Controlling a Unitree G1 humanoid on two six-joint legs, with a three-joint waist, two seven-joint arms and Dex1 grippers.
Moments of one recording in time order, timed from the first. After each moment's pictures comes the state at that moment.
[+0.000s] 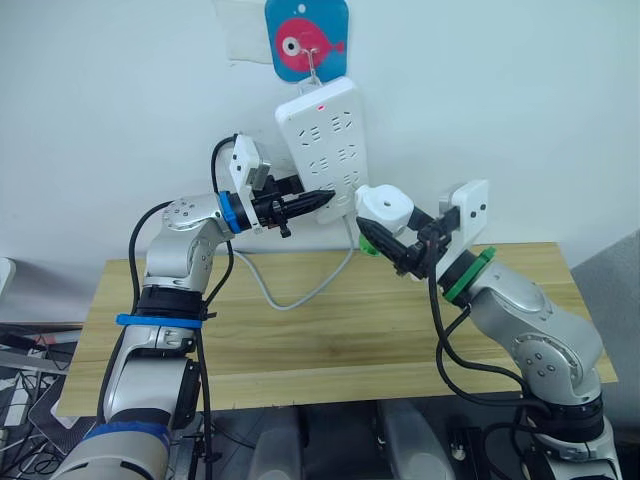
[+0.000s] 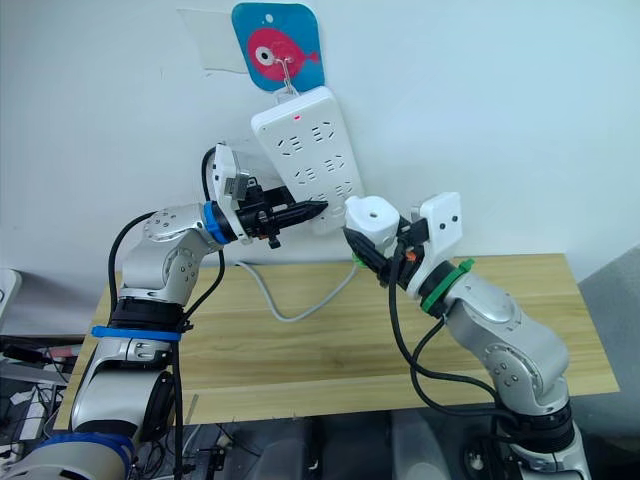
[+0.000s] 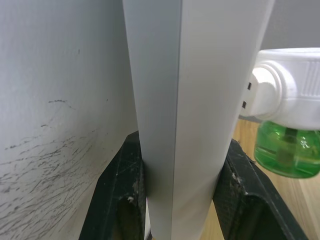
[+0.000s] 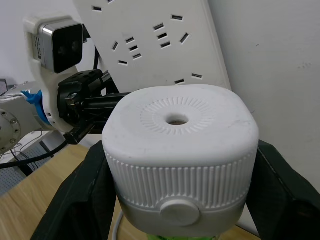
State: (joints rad) left arm -0.81 0.46 0.02 0.35 -0.42 0.23 -1.11; right arm -0.40 -0.35 0.06 -0.62 0.70 0.77 0.15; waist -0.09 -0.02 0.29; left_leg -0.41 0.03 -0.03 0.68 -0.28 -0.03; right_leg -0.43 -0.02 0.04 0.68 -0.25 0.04
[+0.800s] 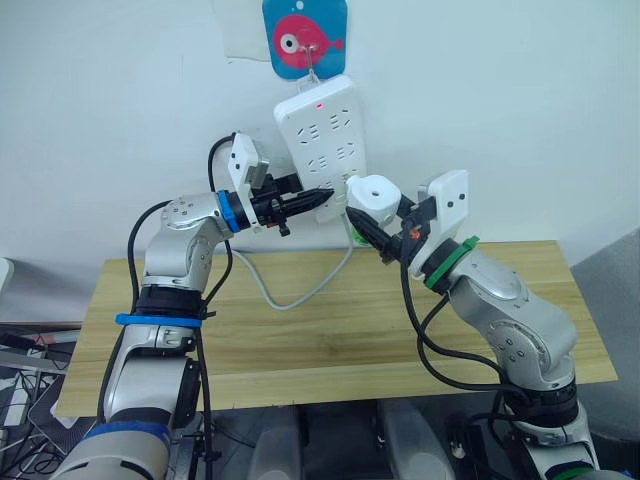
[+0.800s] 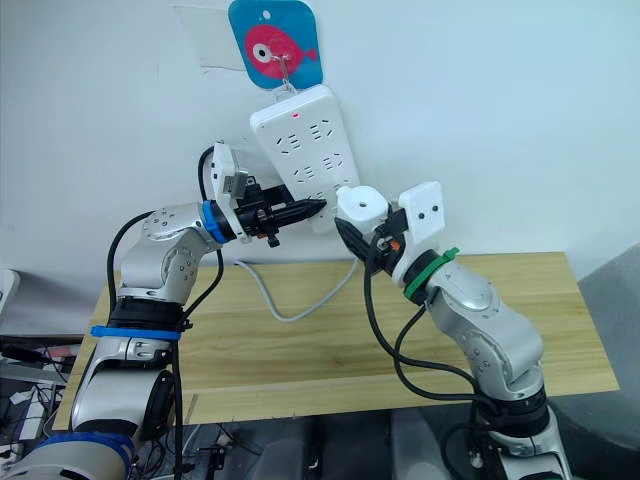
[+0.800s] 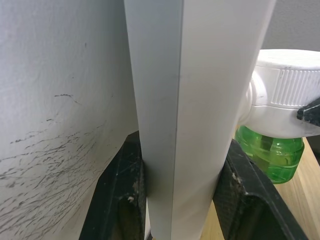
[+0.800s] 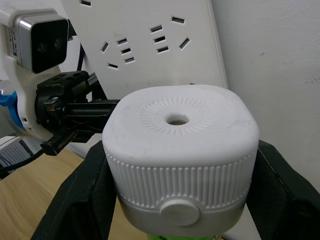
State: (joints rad) left arm -0.81 0.46 0.03 0.35 -0.42 0.23 -1.10; right arm -0.46 -0.25 0.10 -0.56 0.53 0.77 0.17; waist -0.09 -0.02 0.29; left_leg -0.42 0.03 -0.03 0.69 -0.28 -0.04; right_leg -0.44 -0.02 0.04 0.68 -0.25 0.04
